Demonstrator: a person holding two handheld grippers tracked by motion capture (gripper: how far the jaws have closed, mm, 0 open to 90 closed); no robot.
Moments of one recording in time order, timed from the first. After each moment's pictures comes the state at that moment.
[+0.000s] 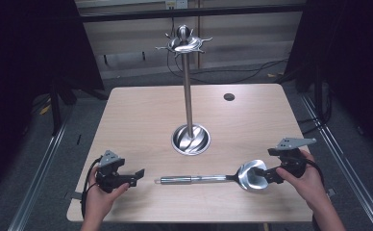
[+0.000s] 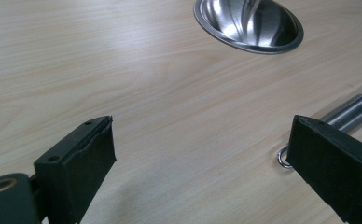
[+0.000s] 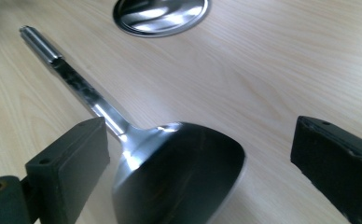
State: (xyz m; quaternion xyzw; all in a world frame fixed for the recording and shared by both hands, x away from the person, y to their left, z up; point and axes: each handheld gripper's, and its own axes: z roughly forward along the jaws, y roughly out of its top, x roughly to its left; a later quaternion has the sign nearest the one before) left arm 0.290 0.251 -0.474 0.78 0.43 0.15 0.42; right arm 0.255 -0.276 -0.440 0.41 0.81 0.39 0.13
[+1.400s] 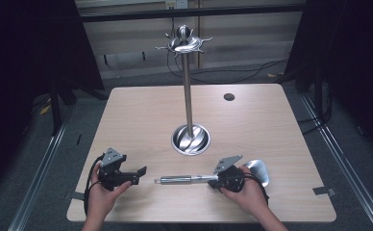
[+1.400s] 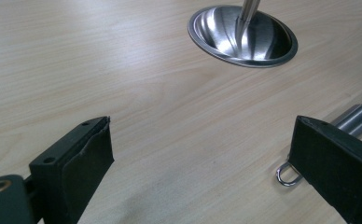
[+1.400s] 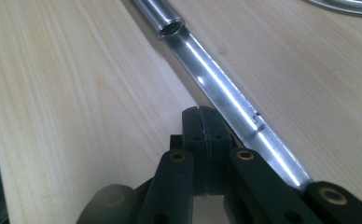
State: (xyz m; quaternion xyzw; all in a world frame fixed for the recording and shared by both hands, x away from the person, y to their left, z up) left arm 0.294 0.243 -0.472 0.78 0.41 0.16 0.44; right arm 0.255 -0.133 -0.491 0.31 0.89 0.33 0.06
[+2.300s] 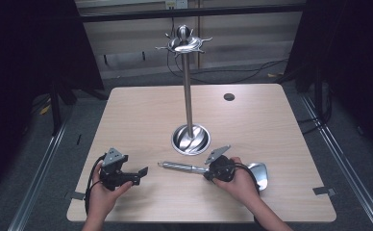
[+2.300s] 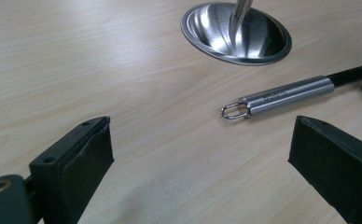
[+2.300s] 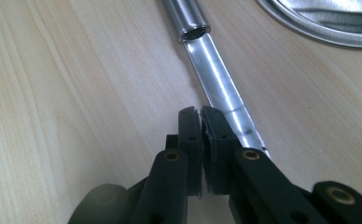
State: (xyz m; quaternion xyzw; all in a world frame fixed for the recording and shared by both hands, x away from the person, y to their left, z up) left arm 0.294 0.239 -0.473 0.79 0.41 0.15 0.44; right arm 0.285 -0.114 -0.486 0.31 0.90 0.29 0.07
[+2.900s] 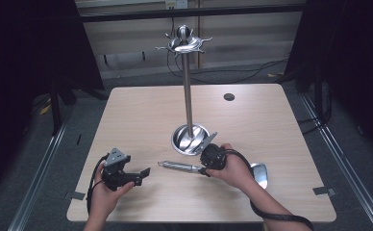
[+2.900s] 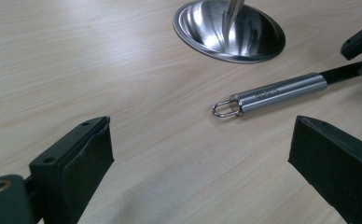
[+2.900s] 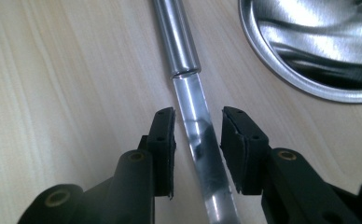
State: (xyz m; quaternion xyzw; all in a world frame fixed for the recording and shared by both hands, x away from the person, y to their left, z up) left arm 0.295 0.235 -0.475 0.80 0.40 0.15 0.43; right arm 0.316 -0.092 -0.460 0.27 0.93 0.24 0.06
